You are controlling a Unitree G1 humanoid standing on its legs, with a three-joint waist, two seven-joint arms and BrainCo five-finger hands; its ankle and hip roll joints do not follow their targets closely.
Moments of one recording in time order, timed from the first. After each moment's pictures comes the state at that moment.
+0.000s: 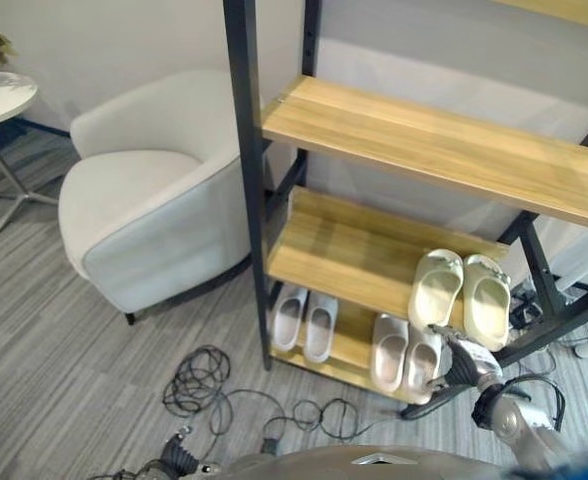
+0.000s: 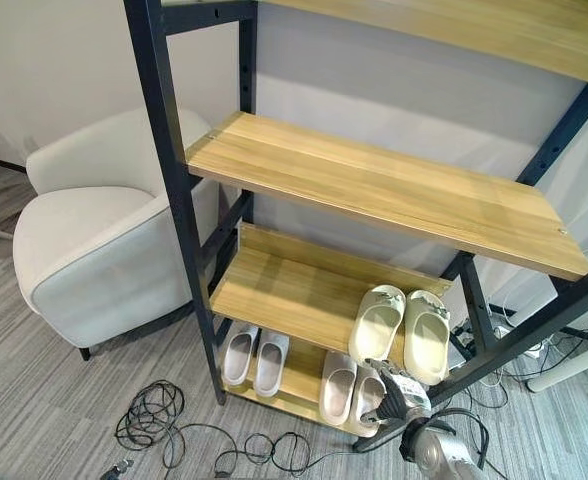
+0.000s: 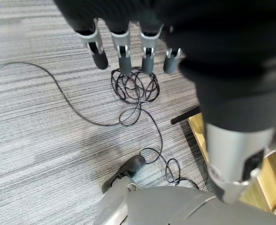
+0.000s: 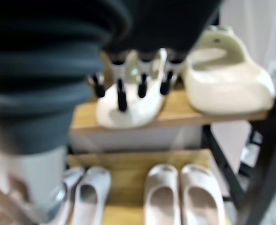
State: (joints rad) left arm 0.24 0.37 -0.15 0.93 0.31 -0.02 0.09; right arm 0.15 -0.53 0.31 0.39 -0.66 -0.10 -0.18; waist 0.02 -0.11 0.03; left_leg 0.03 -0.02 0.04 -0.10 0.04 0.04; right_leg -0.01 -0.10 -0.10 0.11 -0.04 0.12
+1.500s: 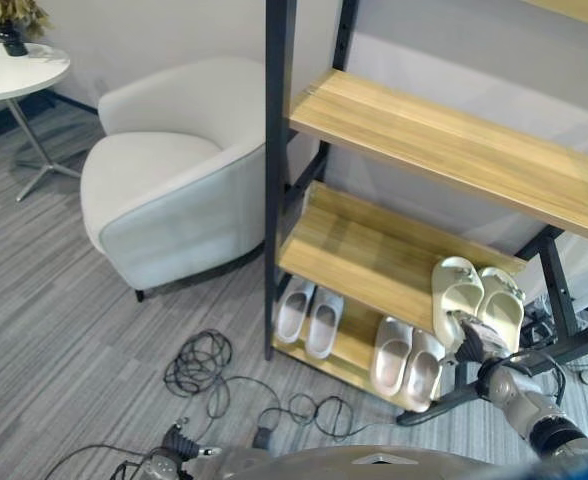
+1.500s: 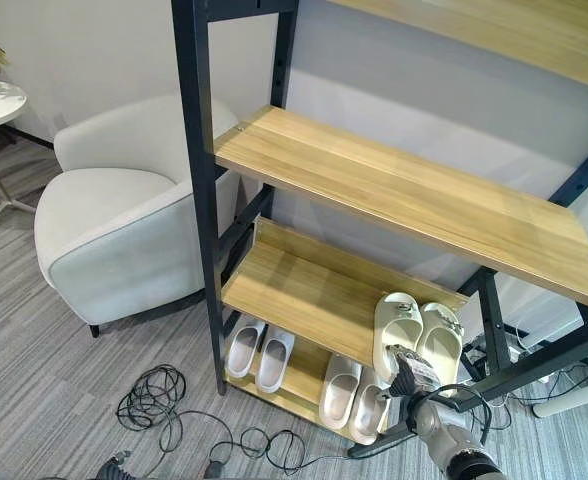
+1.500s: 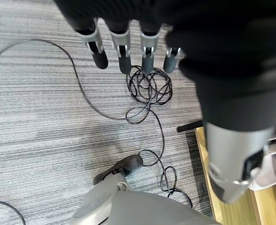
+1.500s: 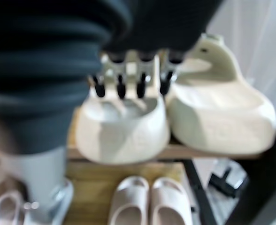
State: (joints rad) left arm 0.11 0.36 -0.16 1.09 0.22 -0.02 0.14; right arm -0.12 -0.49 0.37 0.83 -0.58 -0.04 -0.25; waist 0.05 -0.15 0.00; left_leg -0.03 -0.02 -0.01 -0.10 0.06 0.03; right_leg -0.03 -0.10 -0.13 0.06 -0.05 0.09
